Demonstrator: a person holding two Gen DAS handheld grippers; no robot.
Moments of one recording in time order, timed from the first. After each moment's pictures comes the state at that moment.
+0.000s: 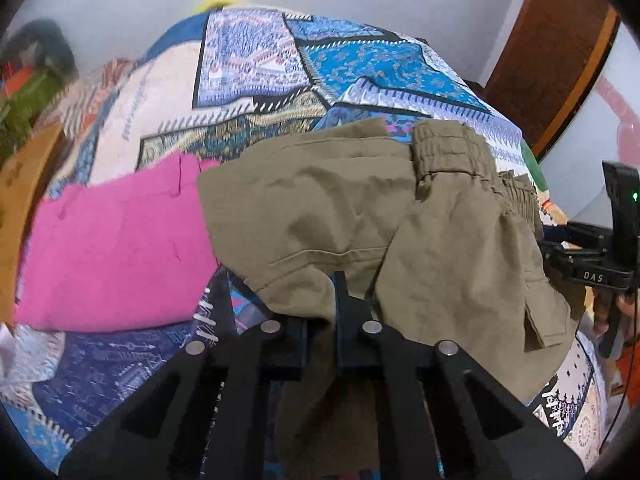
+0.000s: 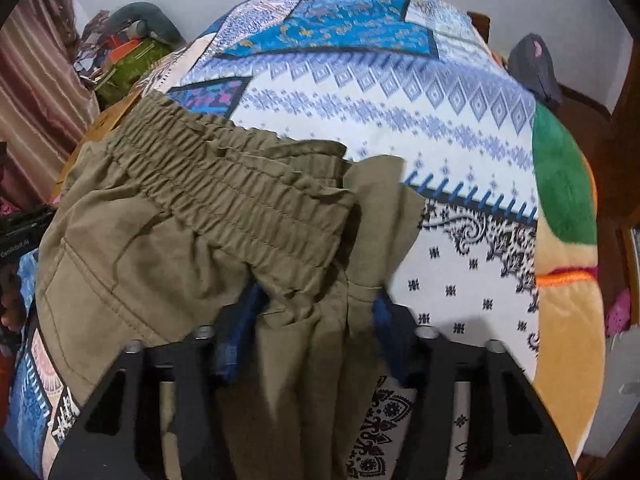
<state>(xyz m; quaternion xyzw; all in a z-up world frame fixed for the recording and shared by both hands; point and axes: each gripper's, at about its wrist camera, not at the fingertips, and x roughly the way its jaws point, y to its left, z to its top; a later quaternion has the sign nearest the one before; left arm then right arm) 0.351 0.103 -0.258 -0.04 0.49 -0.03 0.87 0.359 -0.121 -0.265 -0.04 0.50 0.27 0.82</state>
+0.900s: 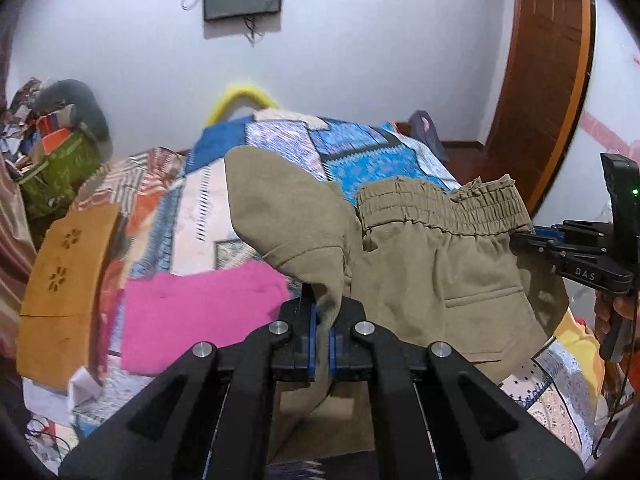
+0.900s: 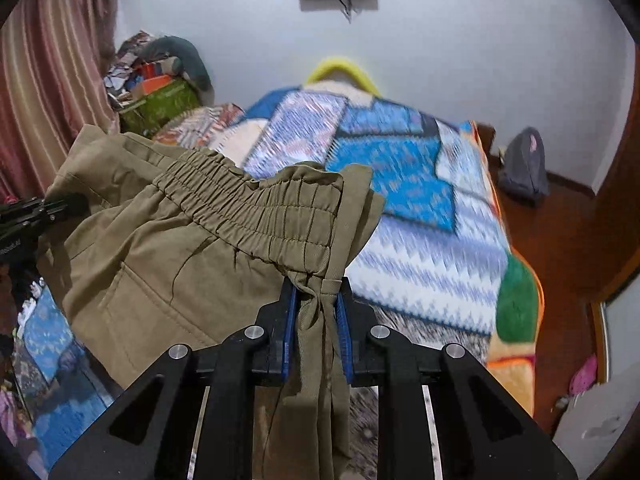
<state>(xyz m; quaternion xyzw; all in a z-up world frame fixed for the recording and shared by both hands) 0.293 0.146 -0.115 -0.02 0.36 0.00 0.93 0.328 -0.060 -0.132 -0.08 0.37 0.29 0.88</state>
